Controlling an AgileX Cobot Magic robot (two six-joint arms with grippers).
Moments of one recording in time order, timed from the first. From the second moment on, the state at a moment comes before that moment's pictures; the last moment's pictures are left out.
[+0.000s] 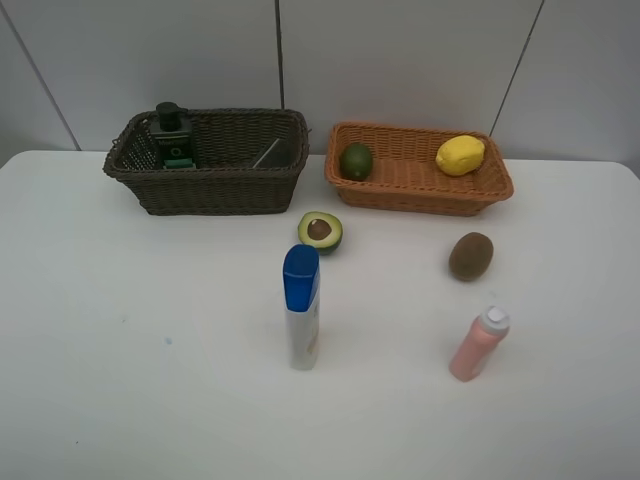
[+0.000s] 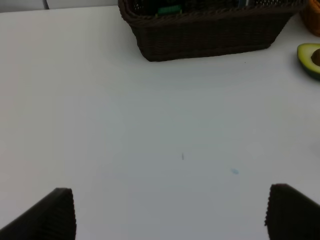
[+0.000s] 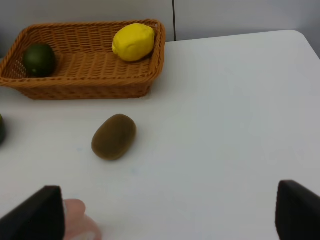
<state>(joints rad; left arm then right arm) -0.05 -0.01 -0.51 -0.06 1.07 0.05 -0.01 0.00 -0.52 -0.05 1.07 0.06</state>
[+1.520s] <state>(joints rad) -0.05 -0.01 -0.51 -0.06 1.07 0.05 0.19 1.77 -1.15 0.01 0.88 0.19</state>
